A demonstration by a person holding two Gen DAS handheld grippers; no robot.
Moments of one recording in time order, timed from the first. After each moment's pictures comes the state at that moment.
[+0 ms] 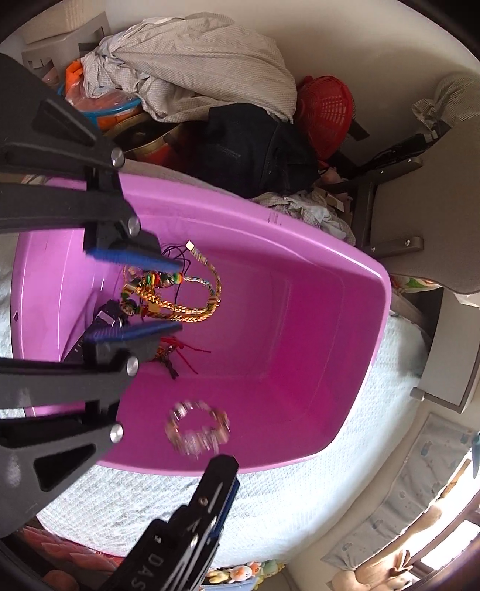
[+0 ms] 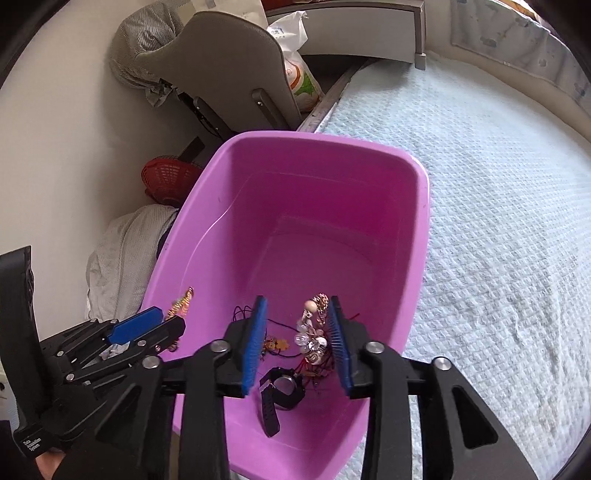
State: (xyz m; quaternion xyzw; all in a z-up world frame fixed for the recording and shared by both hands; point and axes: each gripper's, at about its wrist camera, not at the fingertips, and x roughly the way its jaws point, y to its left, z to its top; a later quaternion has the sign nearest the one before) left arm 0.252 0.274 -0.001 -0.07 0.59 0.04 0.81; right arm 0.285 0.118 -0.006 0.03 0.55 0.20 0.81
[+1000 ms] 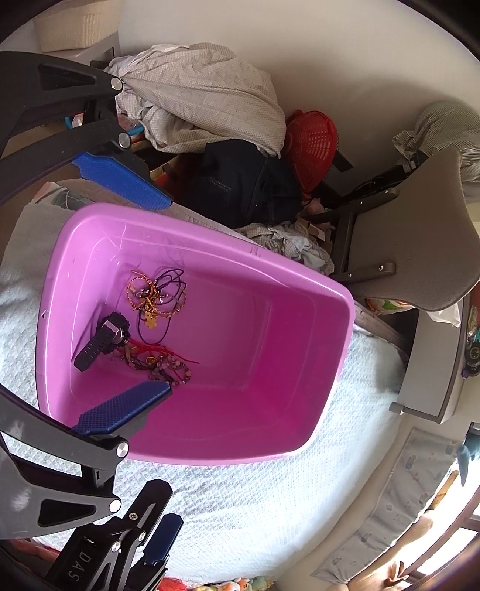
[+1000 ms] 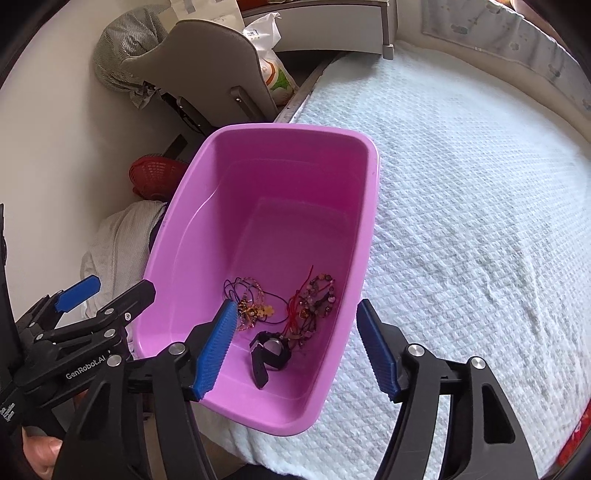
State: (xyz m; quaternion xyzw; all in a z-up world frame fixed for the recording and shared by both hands) left arm 0.234 0.263 0.048 -0.05 0.57 0.09 0.82; right arm 0.241 0.086 0.022 0.03 0.57 0.17 0.80
